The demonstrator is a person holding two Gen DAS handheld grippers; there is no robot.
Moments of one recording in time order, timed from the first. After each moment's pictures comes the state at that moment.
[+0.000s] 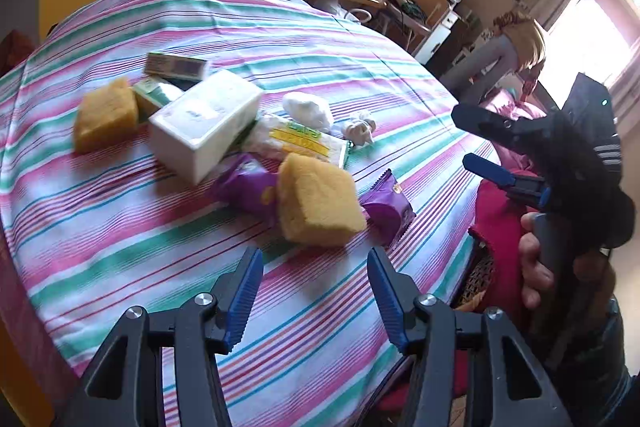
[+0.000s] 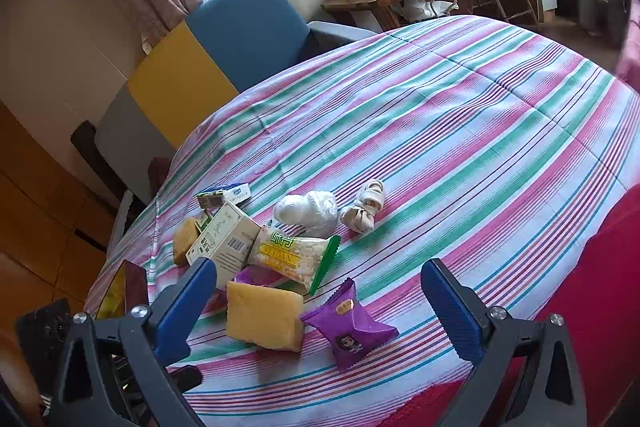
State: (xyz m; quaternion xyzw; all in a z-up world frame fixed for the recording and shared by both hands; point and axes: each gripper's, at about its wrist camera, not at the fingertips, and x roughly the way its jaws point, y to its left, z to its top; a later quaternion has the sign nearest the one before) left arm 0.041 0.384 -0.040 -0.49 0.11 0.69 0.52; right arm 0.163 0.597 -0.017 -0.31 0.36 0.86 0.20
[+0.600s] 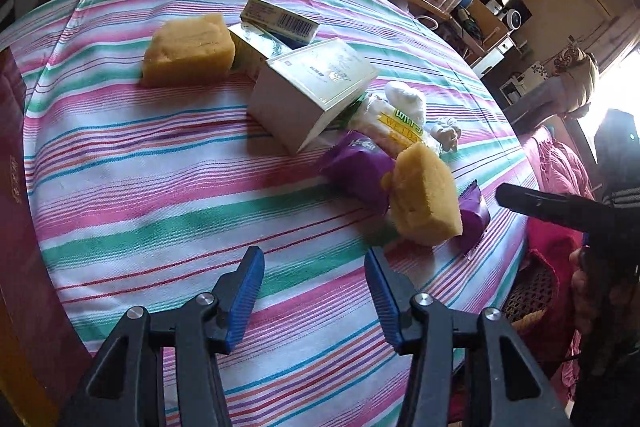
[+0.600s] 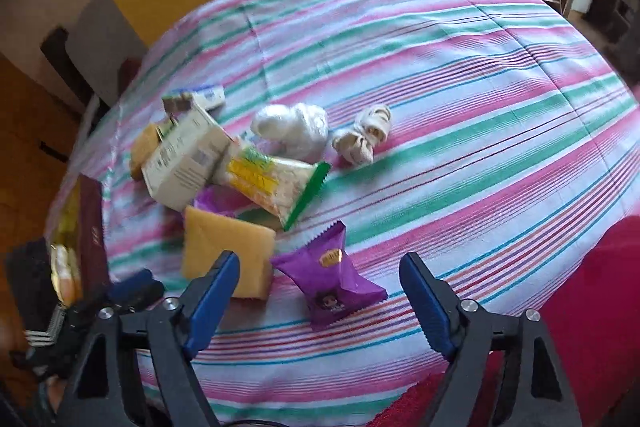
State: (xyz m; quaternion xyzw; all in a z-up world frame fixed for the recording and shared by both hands) left arm -0.005 0.333 -0.076 -0.55 0.07 0.71 0.43; right arm 0.110 0.583 -0.045 -0.51 0.27 0.79 0.18
